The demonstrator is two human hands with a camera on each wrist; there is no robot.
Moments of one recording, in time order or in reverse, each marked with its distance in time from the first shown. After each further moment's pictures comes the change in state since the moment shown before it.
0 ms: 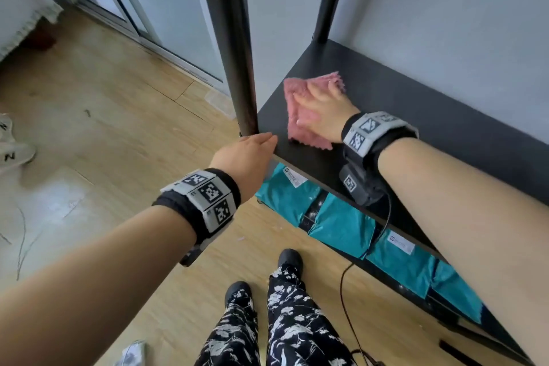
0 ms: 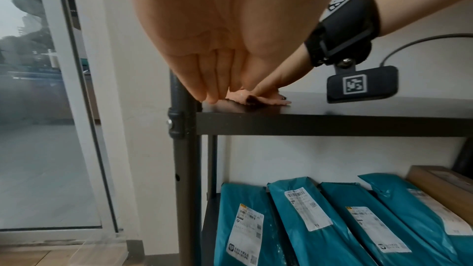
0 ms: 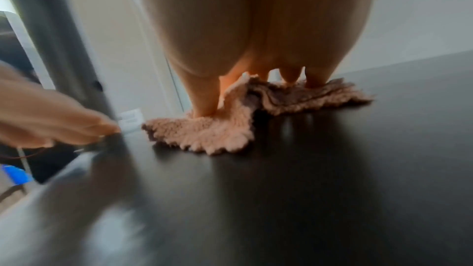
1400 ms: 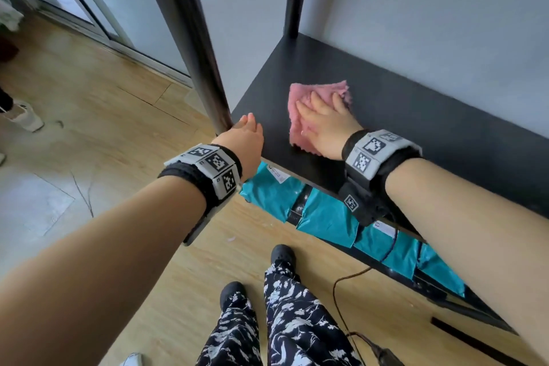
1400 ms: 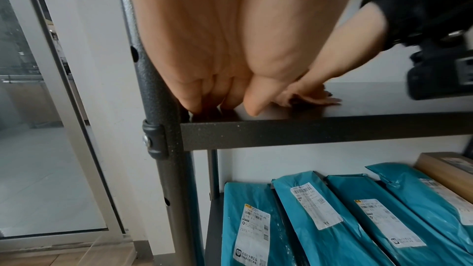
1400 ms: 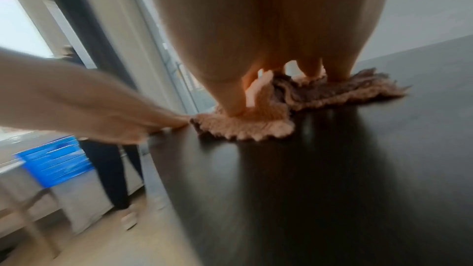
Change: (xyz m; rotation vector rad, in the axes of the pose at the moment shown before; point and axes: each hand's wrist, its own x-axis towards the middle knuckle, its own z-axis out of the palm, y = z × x) left_hand 0.036 0.024 -0.007 0.451 -0.271 0.029; right_hand -0.040 0.015 0.043 0.162 0.024 0.191
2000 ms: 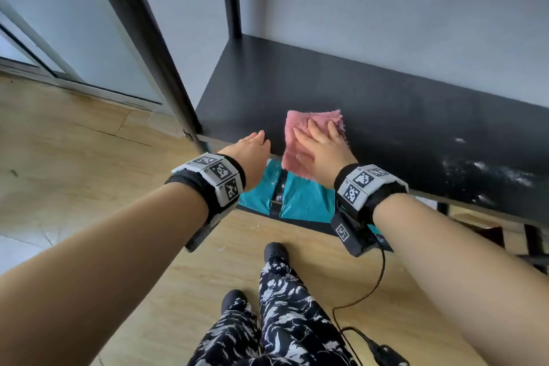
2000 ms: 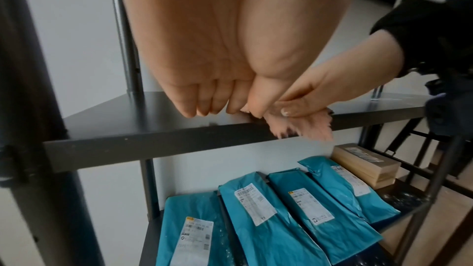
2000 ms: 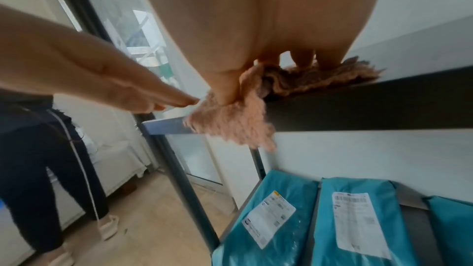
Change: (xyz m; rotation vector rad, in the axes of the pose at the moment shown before) left_hand -0.030 0.053 0.016 -0.049 0.119 0.295; right_hand -0.129 -0.017 0.038 0.266 0.042 0.300
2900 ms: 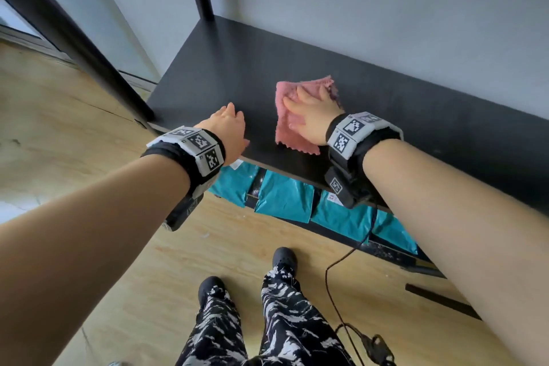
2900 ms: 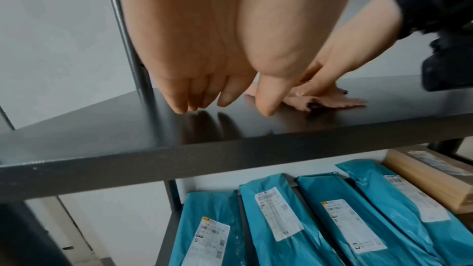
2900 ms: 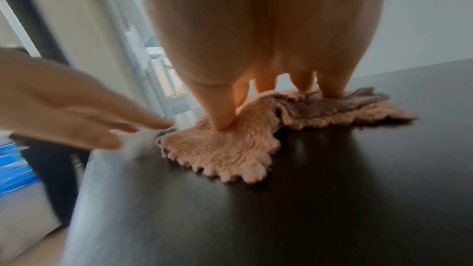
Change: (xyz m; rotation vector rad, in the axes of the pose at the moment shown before) left_hand 0.055 0.048 -0.026 -0.112 -0.017 -0.300; right_hand 0.071 0.085 -0.039 -0.144 -0.170 -0.173
